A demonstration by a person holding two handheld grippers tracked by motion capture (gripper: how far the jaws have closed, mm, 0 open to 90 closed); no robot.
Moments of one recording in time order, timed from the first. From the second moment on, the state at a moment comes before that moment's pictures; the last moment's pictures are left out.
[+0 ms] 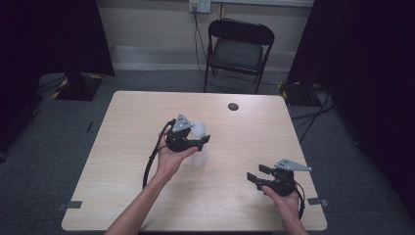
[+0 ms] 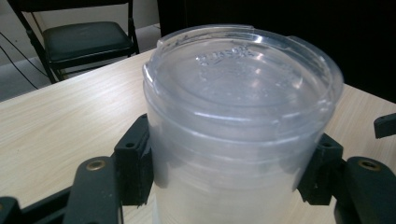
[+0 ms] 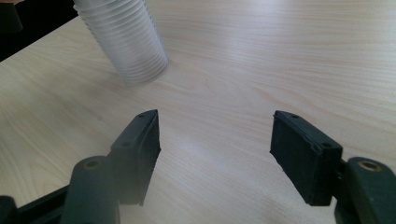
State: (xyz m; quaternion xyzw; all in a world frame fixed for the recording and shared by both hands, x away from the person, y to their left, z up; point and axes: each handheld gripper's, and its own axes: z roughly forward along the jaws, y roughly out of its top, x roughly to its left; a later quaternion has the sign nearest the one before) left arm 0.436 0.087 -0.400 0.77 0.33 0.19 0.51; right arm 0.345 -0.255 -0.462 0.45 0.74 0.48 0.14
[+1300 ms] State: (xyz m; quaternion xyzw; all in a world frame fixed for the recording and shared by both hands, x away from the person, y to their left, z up) left arm 0.435 0.091 -0.382 0.75 0.32 0.19 0.54; right arm 0.341 -0.258 -0.464 0.45 0.74 0.48 0.13
